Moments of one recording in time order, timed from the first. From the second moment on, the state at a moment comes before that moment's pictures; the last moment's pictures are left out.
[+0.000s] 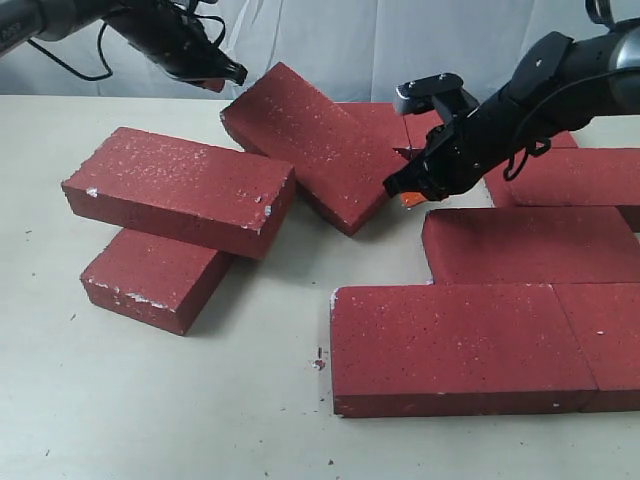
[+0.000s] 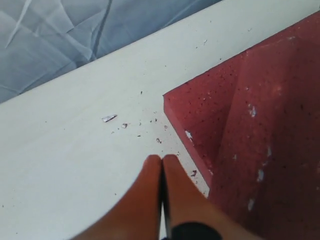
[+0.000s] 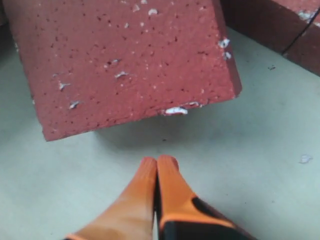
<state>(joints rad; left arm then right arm) -0.20 2.42 -2.20 -0.30 0.80 0.42 0.24 2.02 -1.31 0.61 0.60 -0.78</state>
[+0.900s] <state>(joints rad) -0.25 2.37 -2.22 -0.28 0.91 0.43 0.24 2.11 -1.41 0.76 0.60 -0.87</state>
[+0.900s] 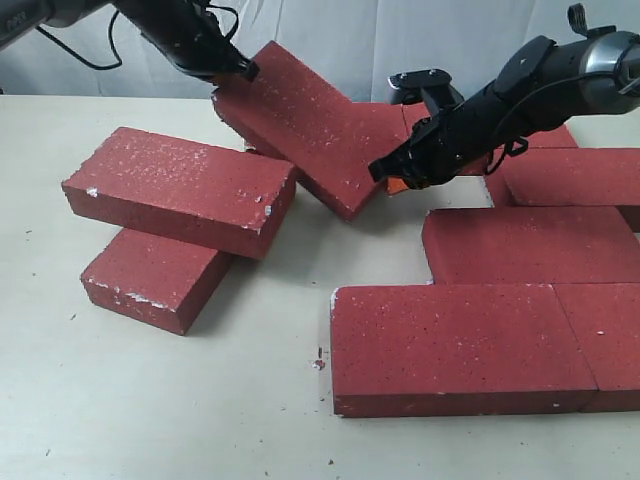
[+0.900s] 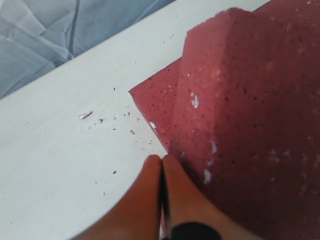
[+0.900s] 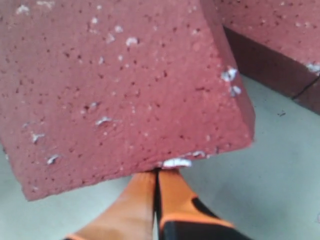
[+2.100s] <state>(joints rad) -0.41 2.27 -2.19 -0.15 1.22 0.43 0.05 1.84 -1.42 0.20 0.74 -0.52</state>
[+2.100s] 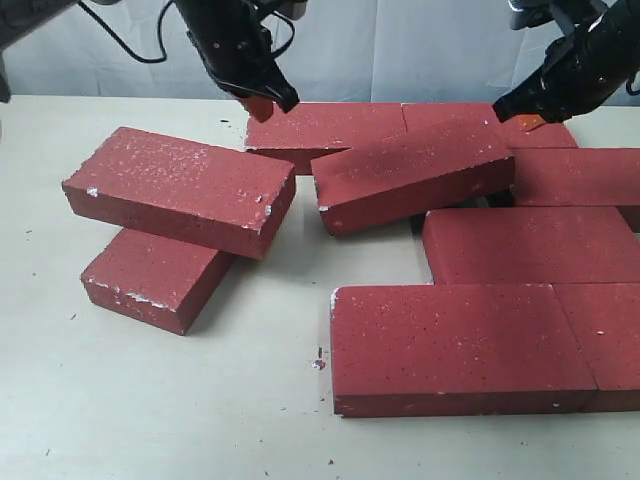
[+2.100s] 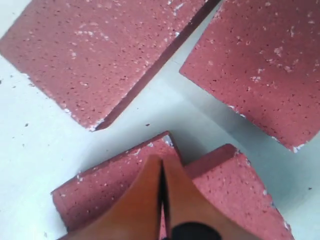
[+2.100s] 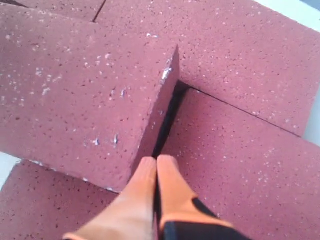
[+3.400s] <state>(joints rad) -0.31 1.62 -1.05 -0.27 0.38 0.60 0.18 2.07 -1.43 0.34 0.45 -0.47</state>
